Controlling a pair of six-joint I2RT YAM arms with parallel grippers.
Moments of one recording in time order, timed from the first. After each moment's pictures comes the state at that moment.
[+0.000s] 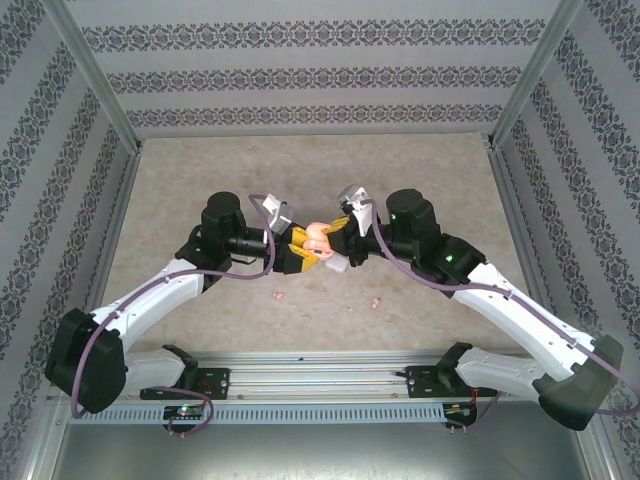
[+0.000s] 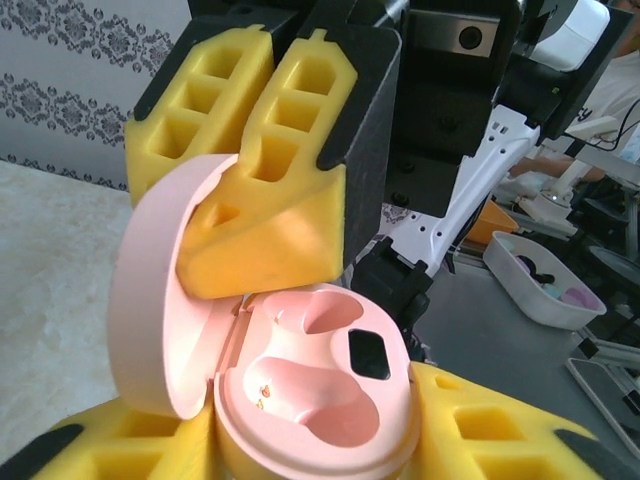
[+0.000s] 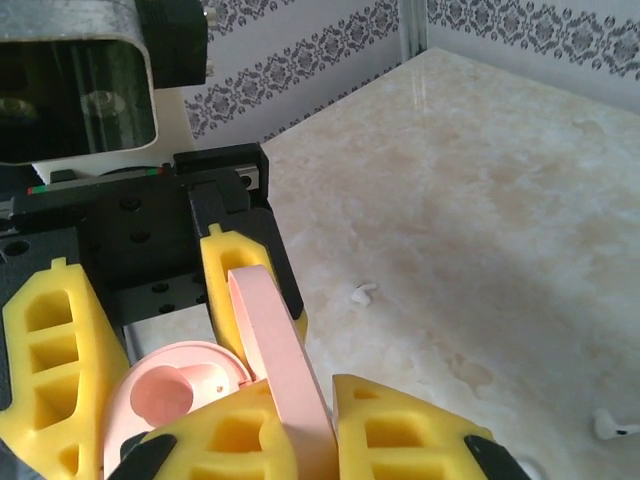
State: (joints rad) left arm -0.48 1.24 0.79 0.29 1.15 -0.15; right arm 0.72 1.08 1.04 -0.36 -0.36 0.08
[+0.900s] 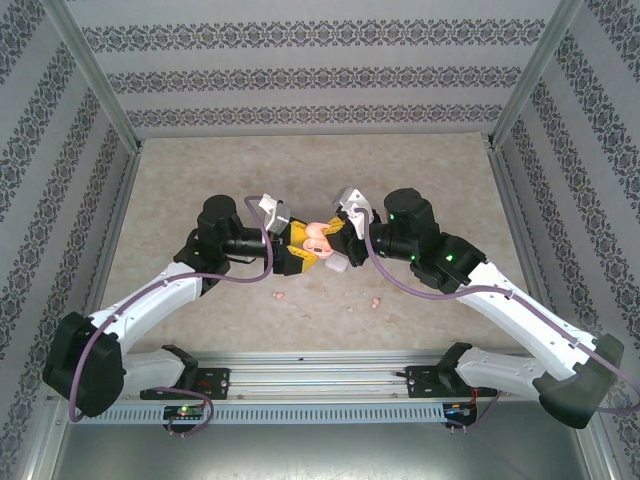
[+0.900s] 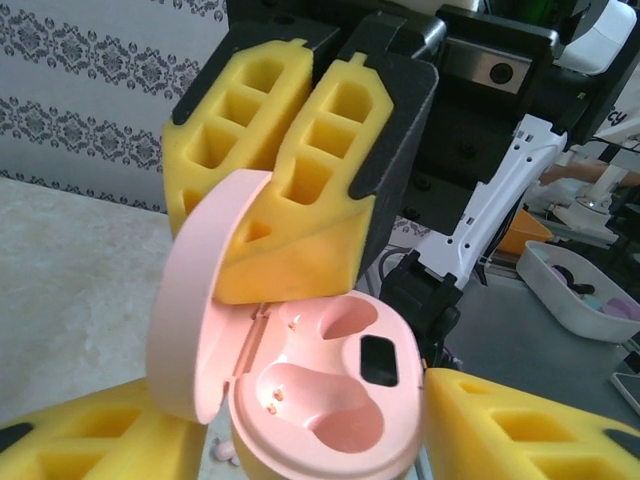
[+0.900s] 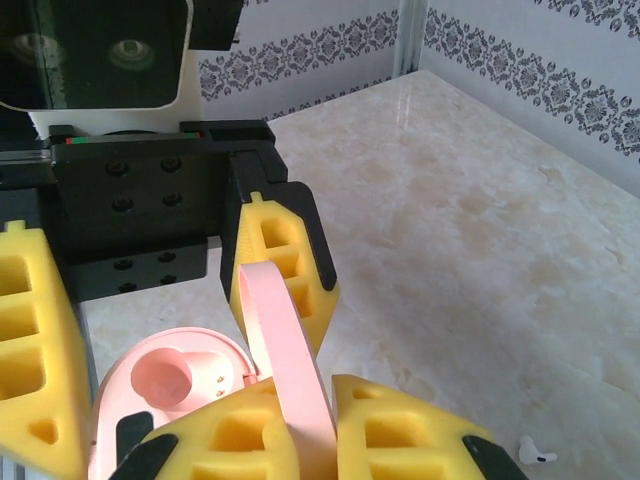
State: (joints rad) left arm -0.48 1.22 0.76 0.35 1.10 -0.16; right arm 0.74 1.09 1.07 -0.39 -0.32 -0.08
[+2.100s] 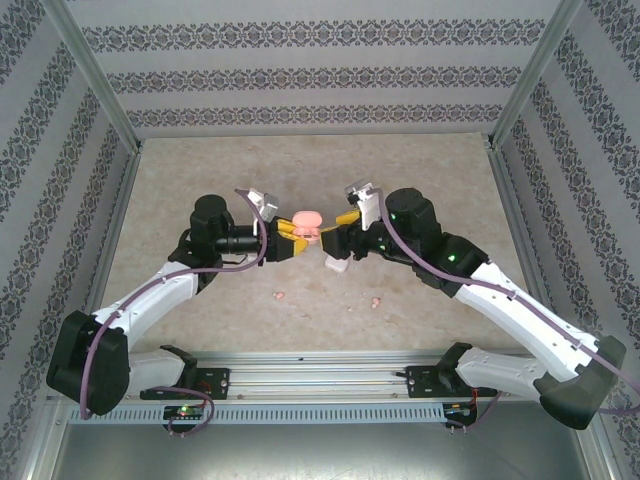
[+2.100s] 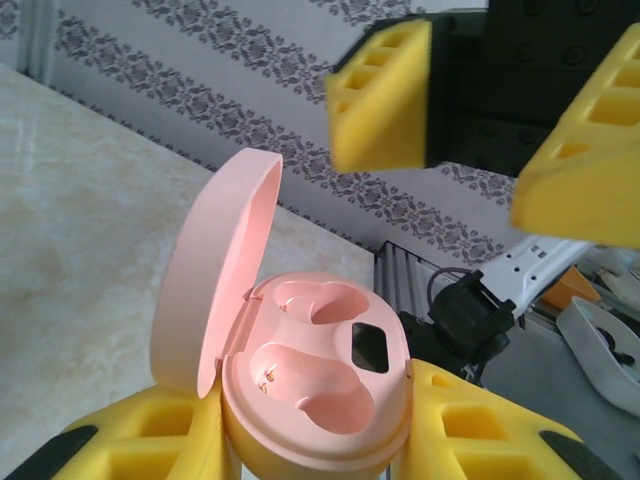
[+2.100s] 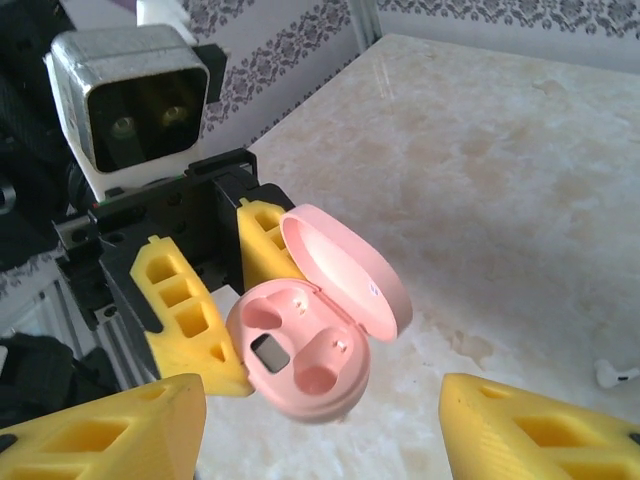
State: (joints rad) left arm -0.36 1.23 0.71 0.35 1.03 -0.29; right arm 0.74 1.08 1.08 -0.42 -0.25 0.34
